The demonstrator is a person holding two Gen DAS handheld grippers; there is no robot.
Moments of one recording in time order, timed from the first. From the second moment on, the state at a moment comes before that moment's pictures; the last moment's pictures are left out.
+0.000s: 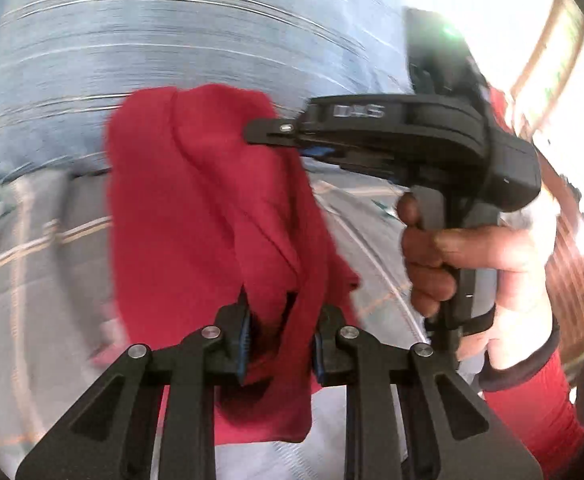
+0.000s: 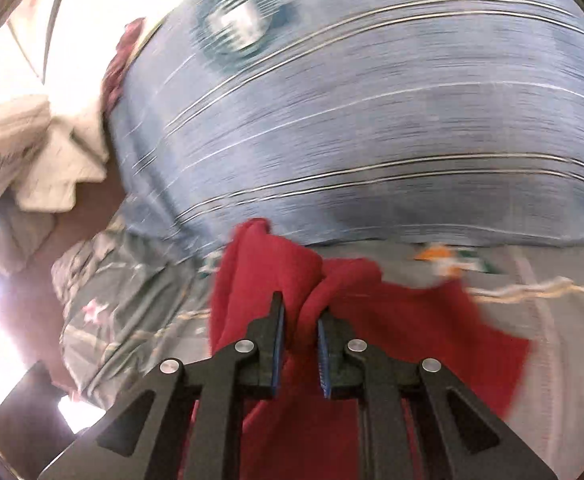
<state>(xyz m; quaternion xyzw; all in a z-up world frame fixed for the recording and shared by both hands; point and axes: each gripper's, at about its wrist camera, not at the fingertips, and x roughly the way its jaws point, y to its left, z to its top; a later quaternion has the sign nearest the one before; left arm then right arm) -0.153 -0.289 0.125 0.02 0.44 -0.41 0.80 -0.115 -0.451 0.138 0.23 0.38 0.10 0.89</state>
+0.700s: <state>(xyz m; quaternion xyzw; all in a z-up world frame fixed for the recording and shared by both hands) -0.131 -0.212 0.094 0.06 0.45 -0.34 0.83 -0.203 -0.489 0.087 0.33 0.40 0.03 0.86</state>
